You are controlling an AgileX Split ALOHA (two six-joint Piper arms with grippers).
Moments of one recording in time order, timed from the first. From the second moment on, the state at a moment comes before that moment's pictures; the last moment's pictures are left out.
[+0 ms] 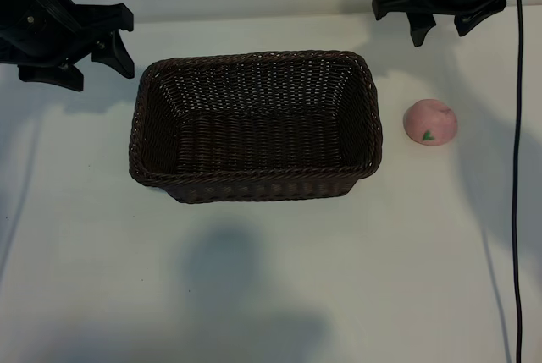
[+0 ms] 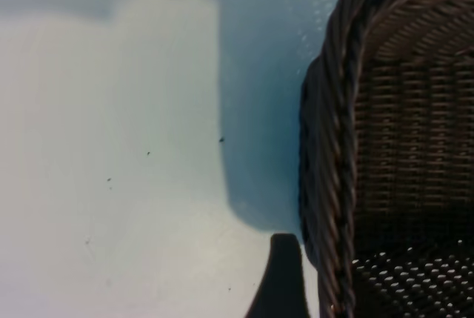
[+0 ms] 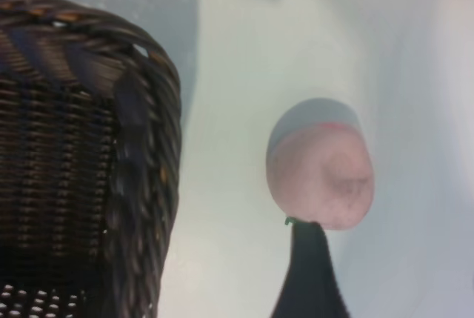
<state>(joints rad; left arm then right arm) -0.09 1.74 -1.42 -0.28 0.97 -0.07 0.43 1.98 -1.83 -0.10 1.22 0.22</state>
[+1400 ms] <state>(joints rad) -0.09 1.74 -1.42 -0.30 0.94 -0.06 0.32 2.00 -1.42 -0.05 0.72 0.22</state>
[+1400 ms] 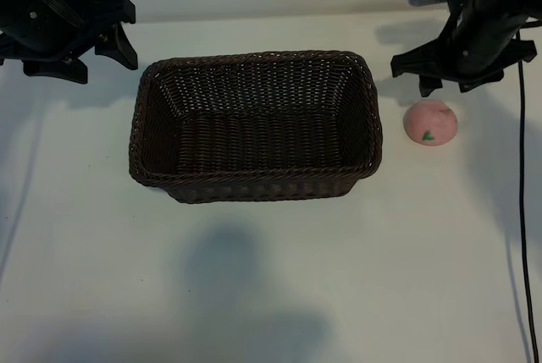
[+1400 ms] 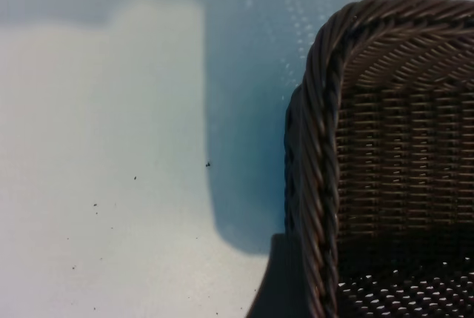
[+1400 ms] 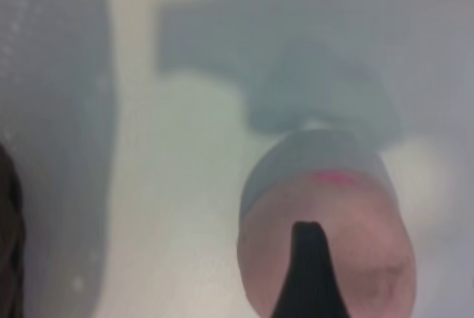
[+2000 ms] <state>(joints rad) -0.09 1.74 -1.42 -0.30 0.94 -0.06 0.32 2.08 -1.40 0.02 0.71 0.18</state>
